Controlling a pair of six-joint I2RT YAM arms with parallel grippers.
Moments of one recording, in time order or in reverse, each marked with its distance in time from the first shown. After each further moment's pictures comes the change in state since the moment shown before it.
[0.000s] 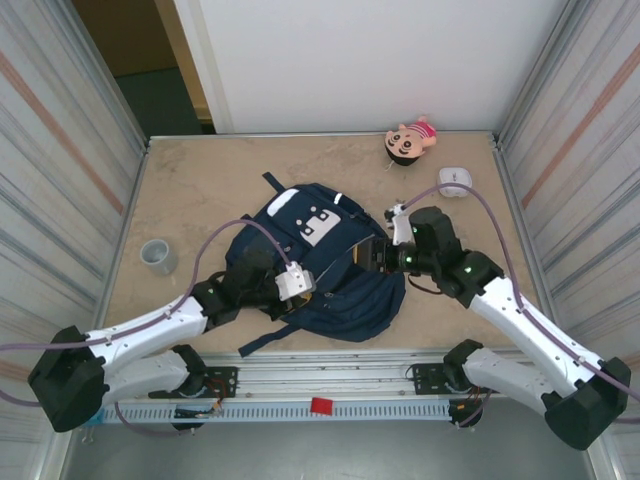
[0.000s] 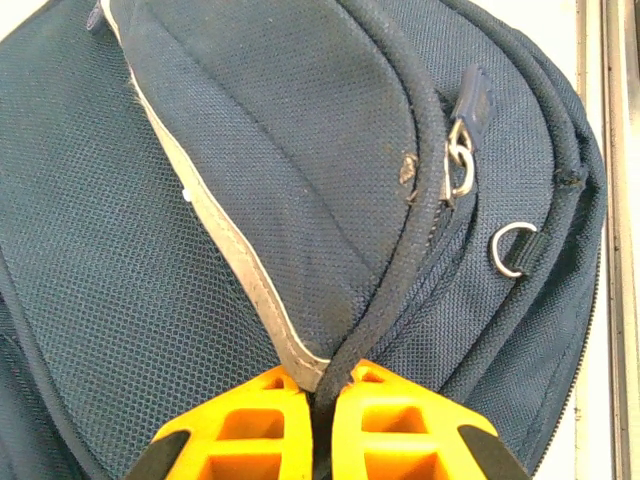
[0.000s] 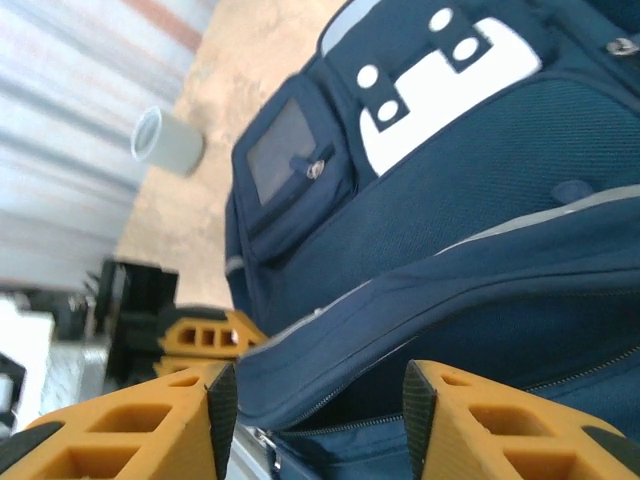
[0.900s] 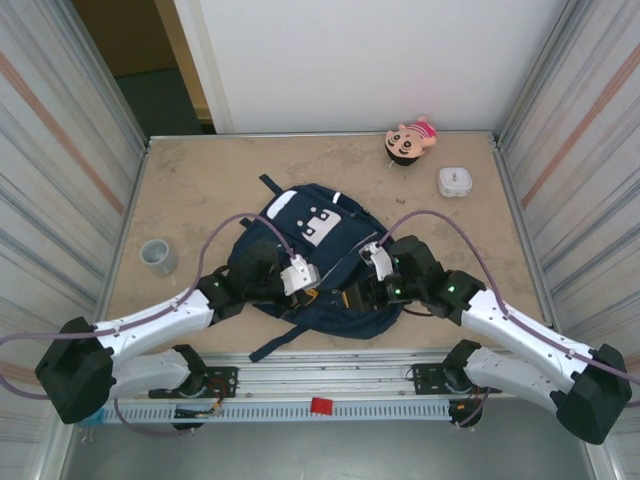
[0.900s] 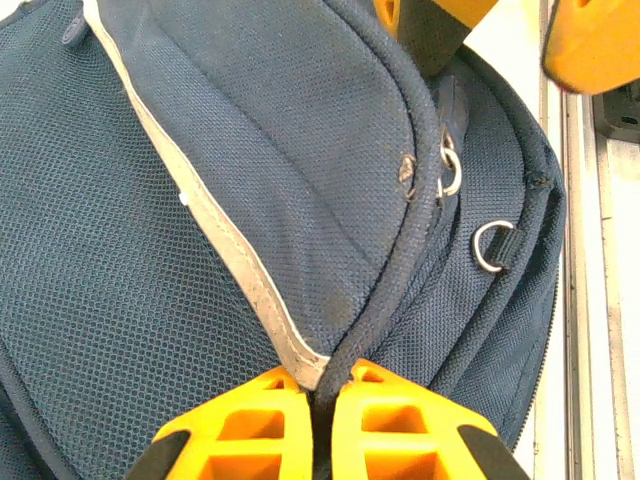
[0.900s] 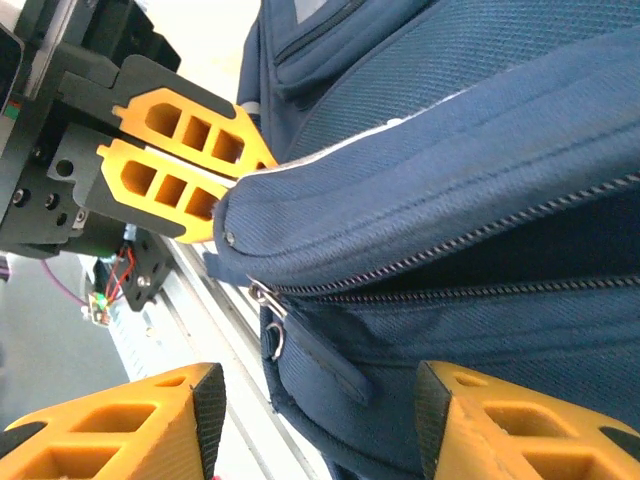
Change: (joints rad) left arm 0.005 0.062 0.053 0.009 0.071 -0.062; right arm 0.130 -0.014 -0.197 0.074 -0.103 -0.117
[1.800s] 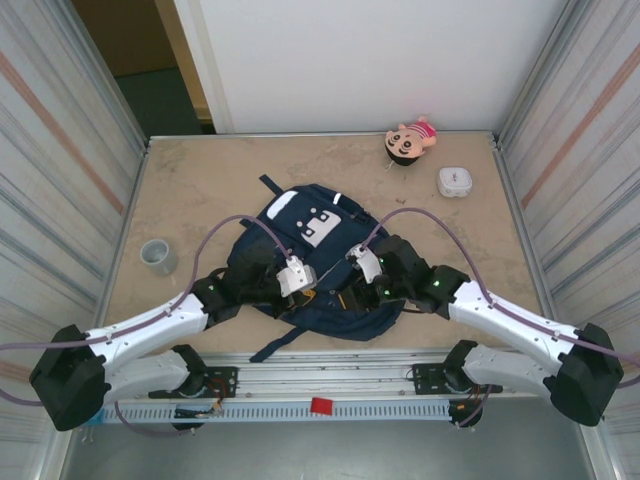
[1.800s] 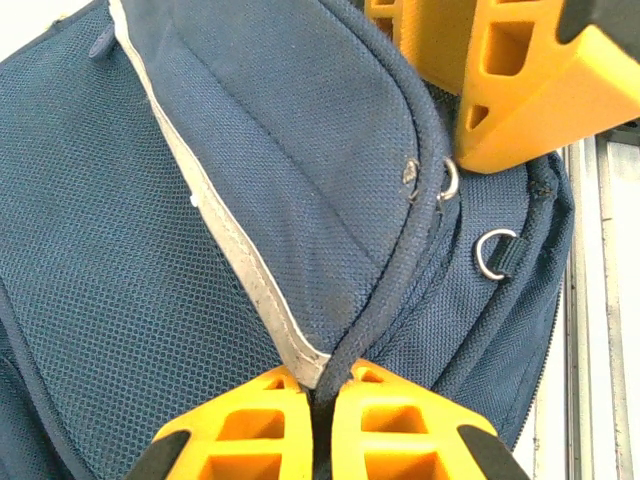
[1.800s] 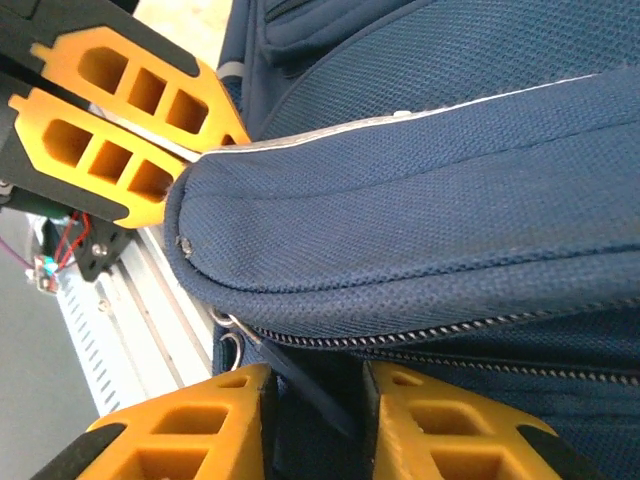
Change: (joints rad) left arm 0.000 -0.056 -0.023 -0.005 -0.019 0.000; right arm 0.066 0.110 0.048 -0.008 0.066 -0.111
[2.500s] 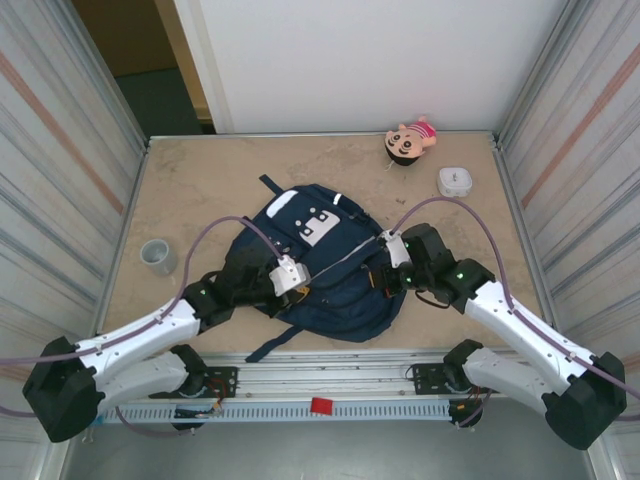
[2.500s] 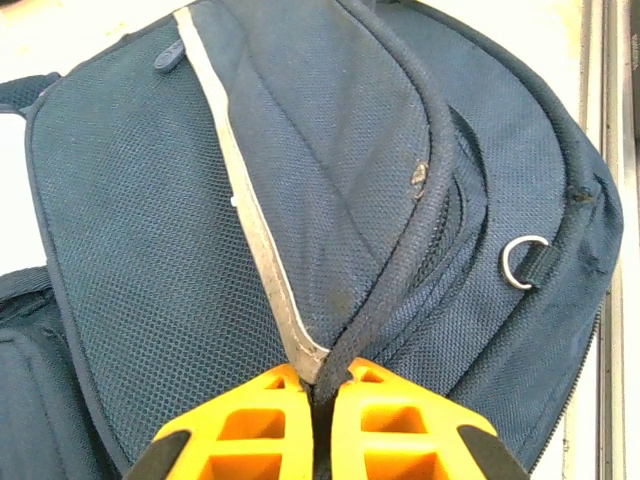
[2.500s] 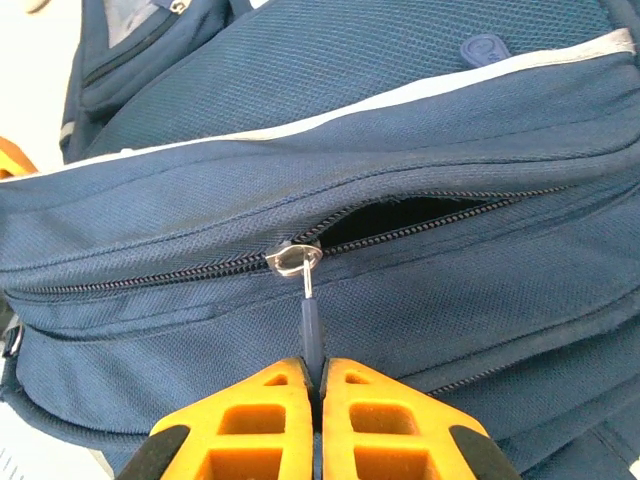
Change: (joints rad) left arm 0.031 -0.084 -0.037 -0.003 -0.065 -0.014; right arm -0.209 -0.098 0.042 -0.186 0.109 -0.037
